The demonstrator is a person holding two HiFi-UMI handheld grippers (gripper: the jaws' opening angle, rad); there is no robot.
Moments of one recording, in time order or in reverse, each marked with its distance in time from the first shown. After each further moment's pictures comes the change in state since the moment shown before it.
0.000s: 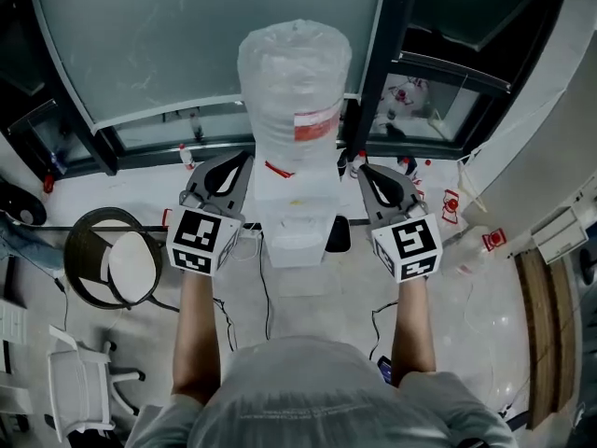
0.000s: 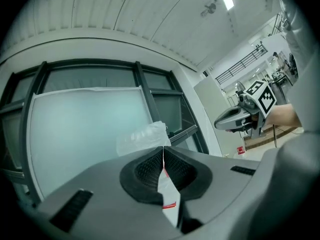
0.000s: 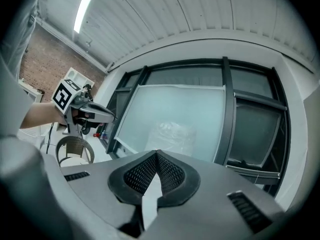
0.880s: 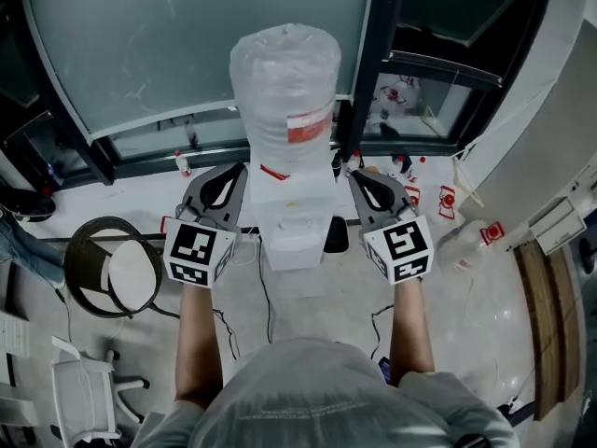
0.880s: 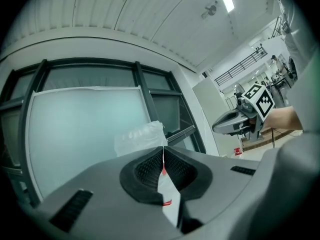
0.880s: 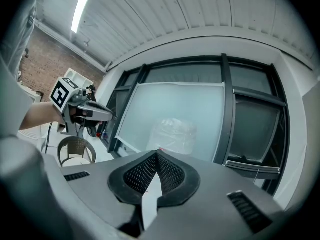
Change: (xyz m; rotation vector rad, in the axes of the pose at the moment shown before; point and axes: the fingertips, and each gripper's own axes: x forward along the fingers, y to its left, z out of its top) left arm -0.014 -0.008 -0.003 -0.013 -0.001 -0.013; right arm -0.004 0.012 -0.009 0.022 0.022 0.006
